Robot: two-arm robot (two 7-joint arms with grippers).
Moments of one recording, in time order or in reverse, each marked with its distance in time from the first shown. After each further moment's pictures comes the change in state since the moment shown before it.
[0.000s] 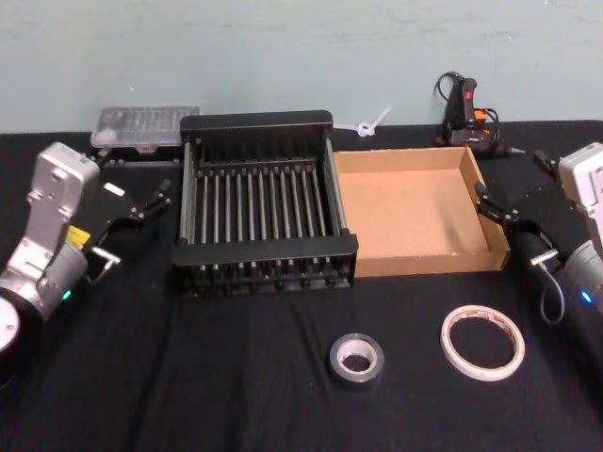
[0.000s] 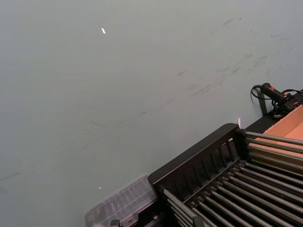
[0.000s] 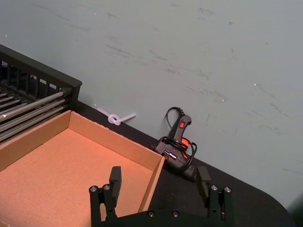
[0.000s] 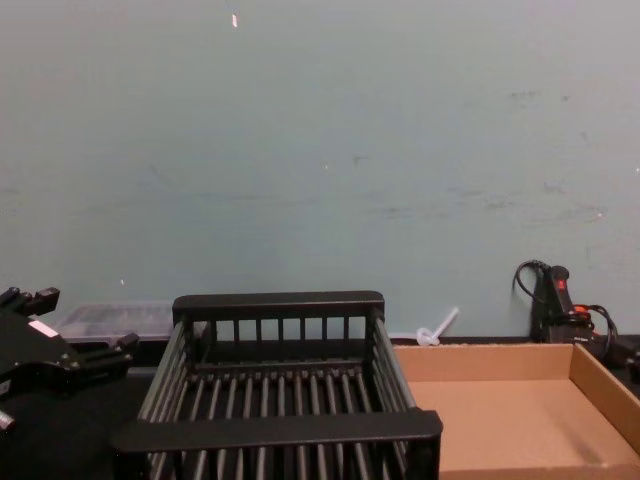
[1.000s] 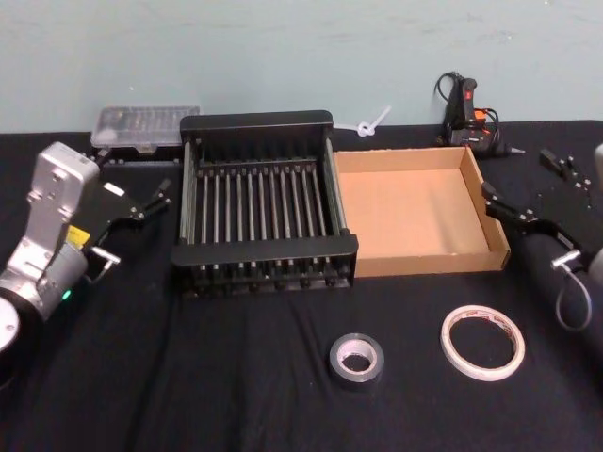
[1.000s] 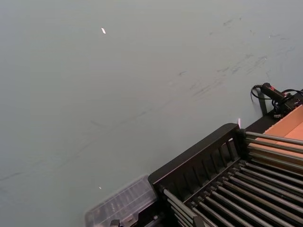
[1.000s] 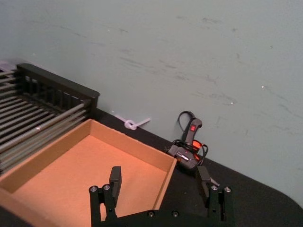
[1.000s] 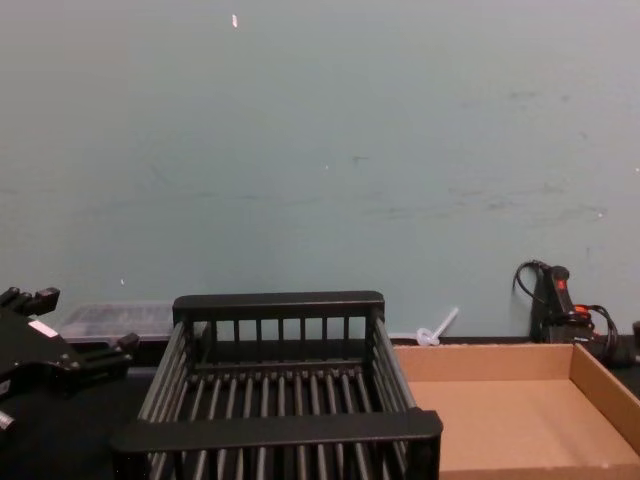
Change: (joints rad) left arm 0.000 0.000 0.000 0.000 0.000 0.000 0.000; right arm -0.092 0.054 0.100 -0.149 0.102 0.077 0.119
